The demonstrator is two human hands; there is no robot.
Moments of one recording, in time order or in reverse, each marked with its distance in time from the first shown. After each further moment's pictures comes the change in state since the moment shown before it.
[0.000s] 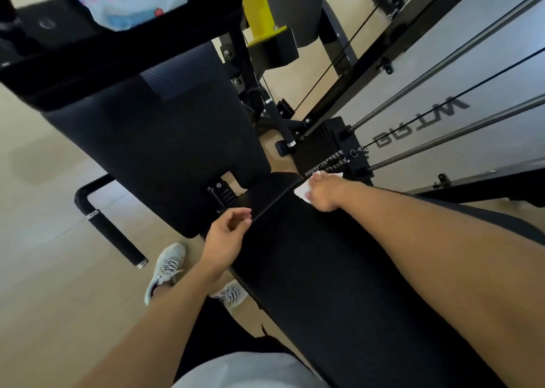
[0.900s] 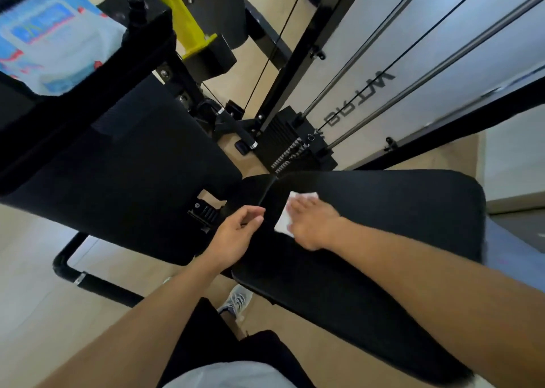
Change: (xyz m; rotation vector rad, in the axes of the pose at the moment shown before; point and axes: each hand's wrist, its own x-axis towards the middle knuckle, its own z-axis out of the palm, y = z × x) left_hand 0.023 0.062 -0.015 0.244 -0.554 0.125; right_hand -0.086 -0.059 0.017 0.217 0.014 0.113
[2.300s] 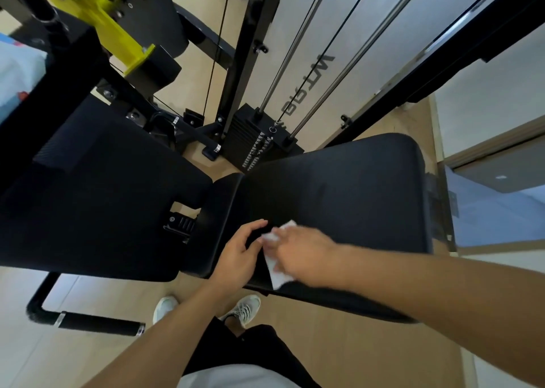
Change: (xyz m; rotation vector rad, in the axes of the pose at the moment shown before) left_hand -0.039 0.004 0.053 0.083 -0.122 0.038; right_hand -0.105 -0.034 0.027 0.132 0.263 -0.149
